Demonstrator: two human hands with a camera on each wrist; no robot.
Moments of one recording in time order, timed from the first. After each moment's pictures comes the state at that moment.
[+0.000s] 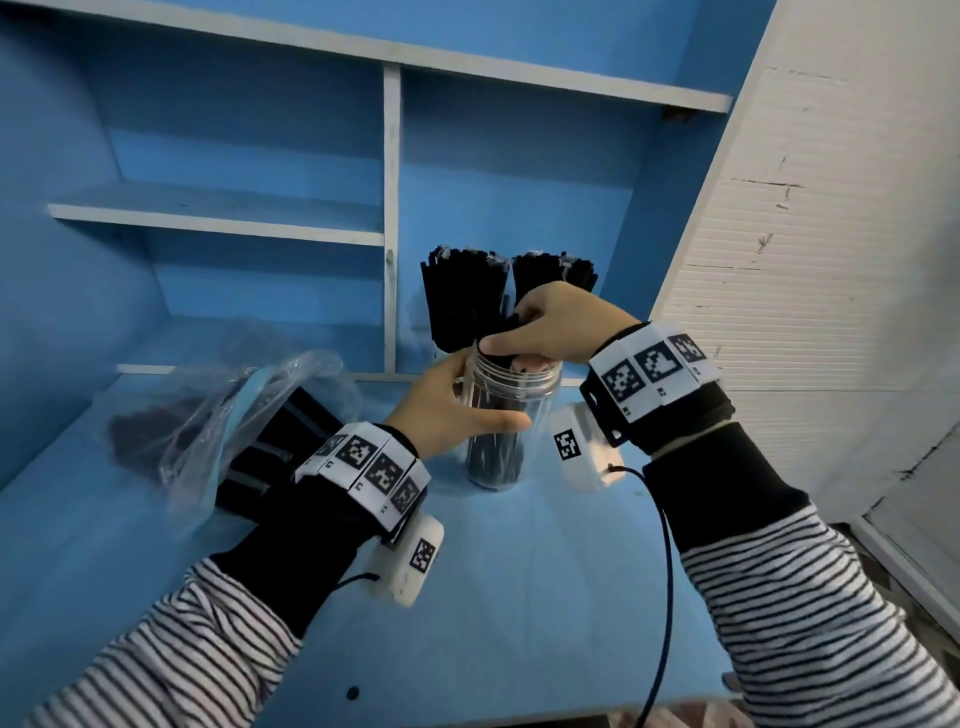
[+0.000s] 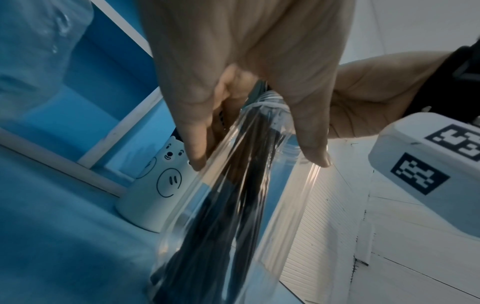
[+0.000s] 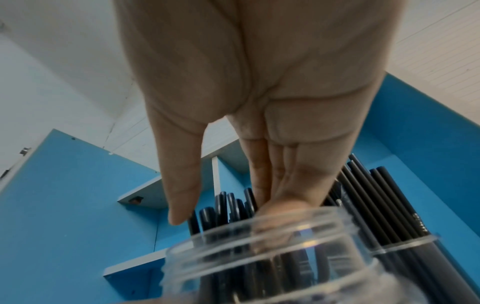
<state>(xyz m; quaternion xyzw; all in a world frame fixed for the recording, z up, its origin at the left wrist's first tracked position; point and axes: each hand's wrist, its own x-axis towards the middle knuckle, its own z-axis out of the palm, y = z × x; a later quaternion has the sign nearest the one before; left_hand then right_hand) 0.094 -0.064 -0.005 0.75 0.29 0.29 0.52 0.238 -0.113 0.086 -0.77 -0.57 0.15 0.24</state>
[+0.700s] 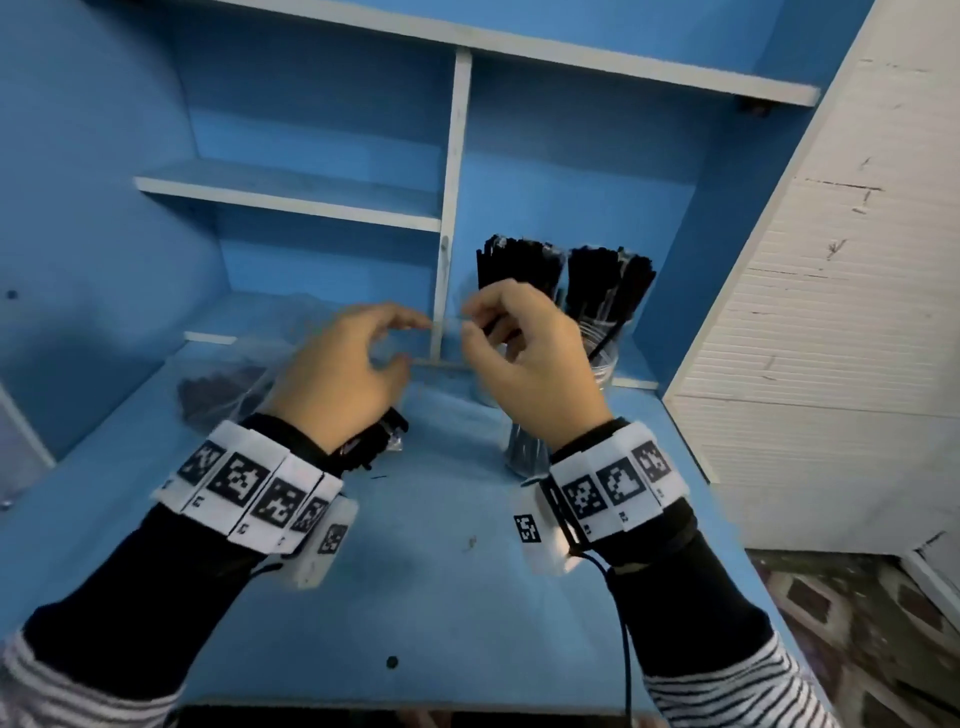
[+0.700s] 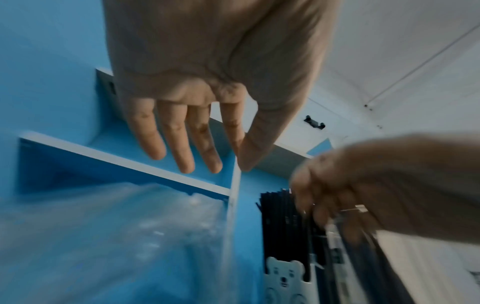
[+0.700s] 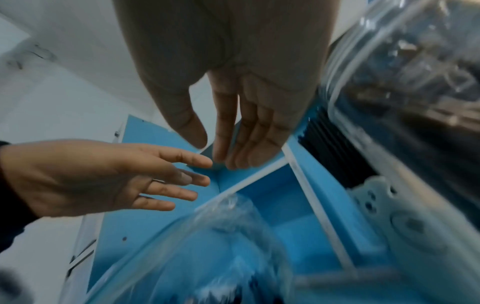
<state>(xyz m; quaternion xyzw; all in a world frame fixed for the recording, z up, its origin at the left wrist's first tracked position) -0.009 -0.049 0.013 0.80 0.37 0.40 0.23 0.154 -0.123 0.038 -0.54 -0.66 0.02 0.51</state>
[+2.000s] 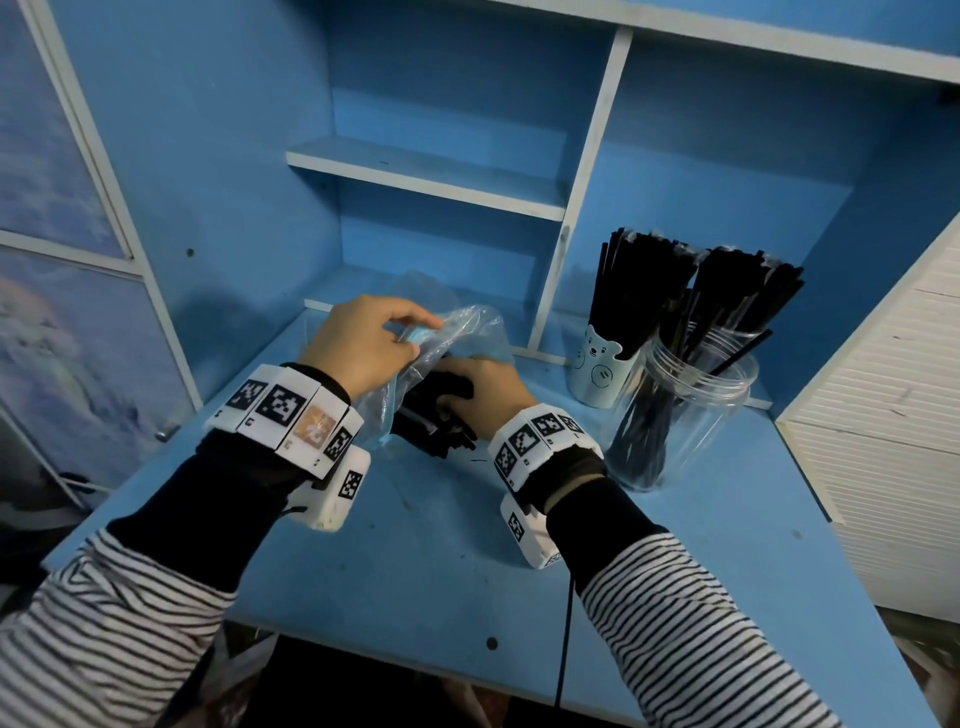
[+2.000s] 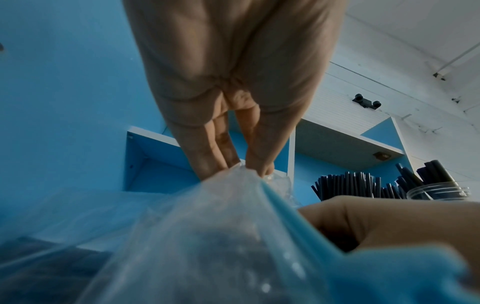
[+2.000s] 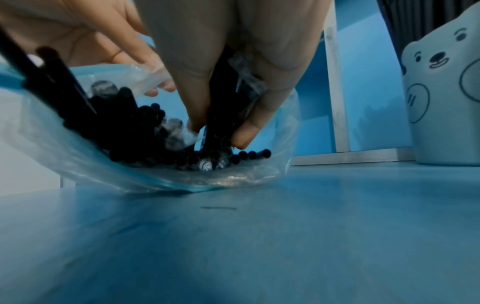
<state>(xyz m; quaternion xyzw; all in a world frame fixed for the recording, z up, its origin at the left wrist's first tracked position) -0.089 -0.005 -0.001 0.75 0.50 0.34 0.27 0.075 -0.021 -0.049 -0.63 -0.72 0.17 0.22</state>
